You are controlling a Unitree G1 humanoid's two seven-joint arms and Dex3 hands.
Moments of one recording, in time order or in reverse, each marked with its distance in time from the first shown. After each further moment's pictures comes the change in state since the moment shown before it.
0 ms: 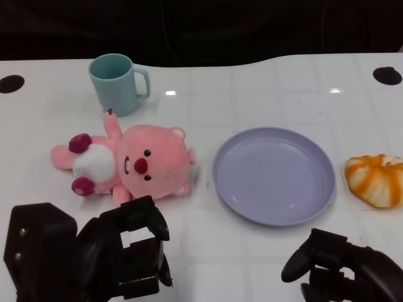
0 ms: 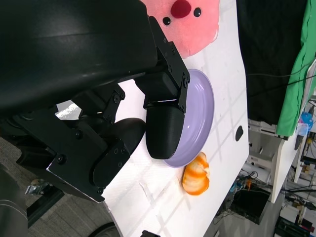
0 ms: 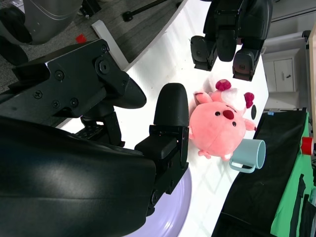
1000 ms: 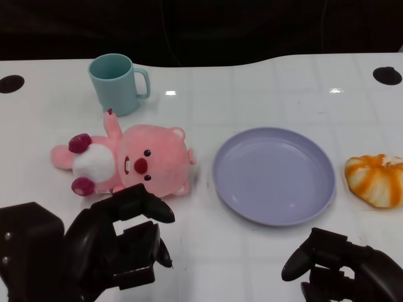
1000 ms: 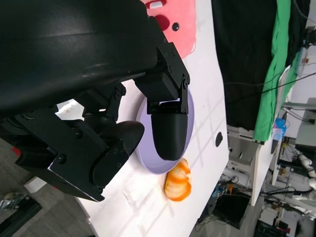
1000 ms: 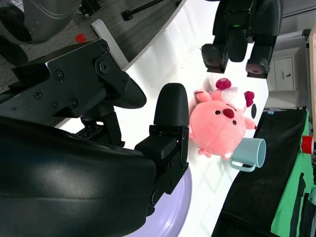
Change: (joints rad) left arm -0.003 -0.024 0.036 0.011 -0.003 -0.096 0.000; right arm -0.004 0.003 0.000 0.006 -0.001 -0.001 -0.004
